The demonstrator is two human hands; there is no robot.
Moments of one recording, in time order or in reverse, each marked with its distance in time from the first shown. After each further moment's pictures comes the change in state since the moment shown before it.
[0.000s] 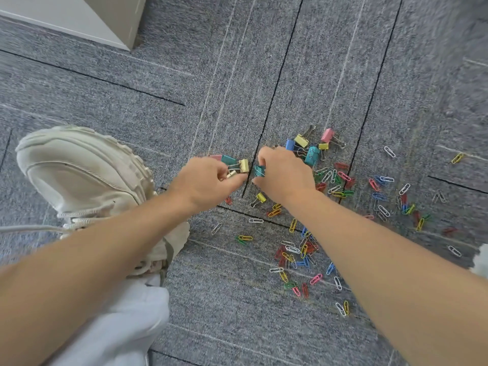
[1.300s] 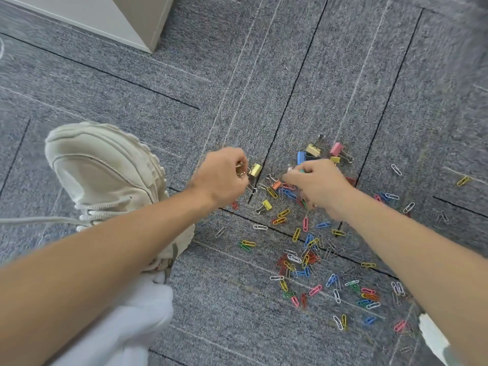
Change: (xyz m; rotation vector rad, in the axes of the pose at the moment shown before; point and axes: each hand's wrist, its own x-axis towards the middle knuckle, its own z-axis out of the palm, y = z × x) left_hand 0.015 0.009 0.006 -0.036 0.154 0.087; right_hand -0.011 0.031 -0.038 0.743 -0.190 0.332
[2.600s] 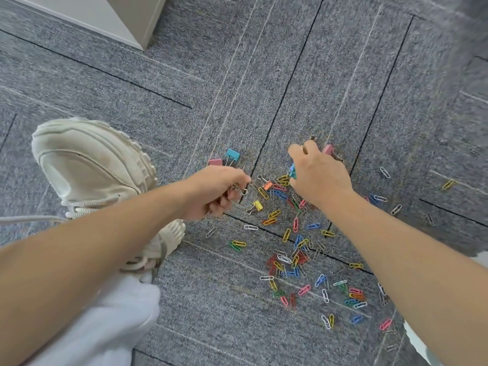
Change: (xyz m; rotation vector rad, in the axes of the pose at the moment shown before) left_hand -0.010 0.016 -0.015 -0.886 -0.488 -0.629; right_hand 0.023 0.011 -0.010 -1.148 0.280 -0.486
